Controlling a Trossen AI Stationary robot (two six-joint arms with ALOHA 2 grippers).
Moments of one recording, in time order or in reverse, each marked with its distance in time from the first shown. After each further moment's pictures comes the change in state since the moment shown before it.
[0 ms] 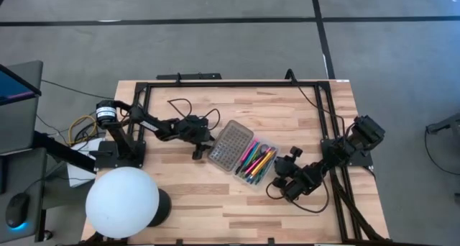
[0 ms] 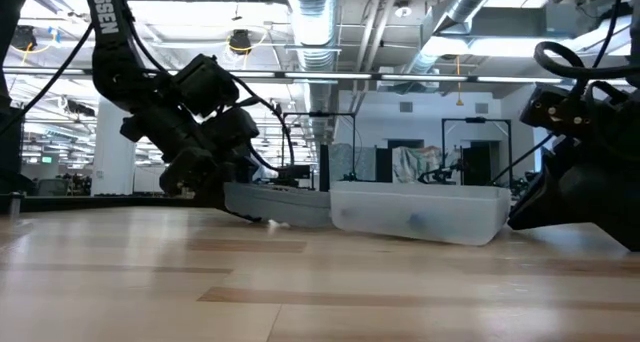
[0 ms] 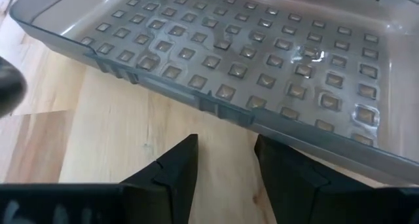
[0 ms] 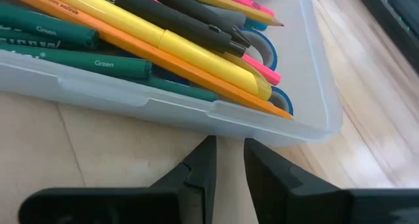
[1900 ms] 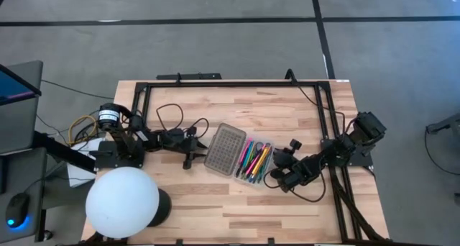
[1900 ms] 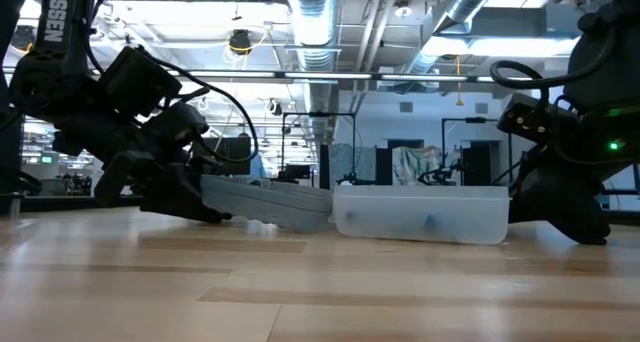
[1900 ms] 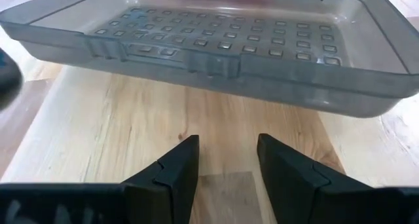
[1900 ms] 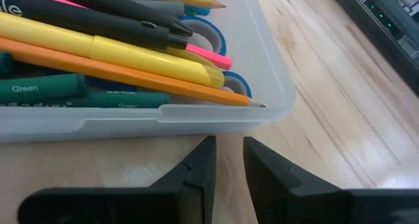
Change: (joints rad) left arm -0.135 0.005 -0.284 0.534 -0.155 -0.109; right arm -0.094 -0.043 -0.083 0.136 0.011 -0.087
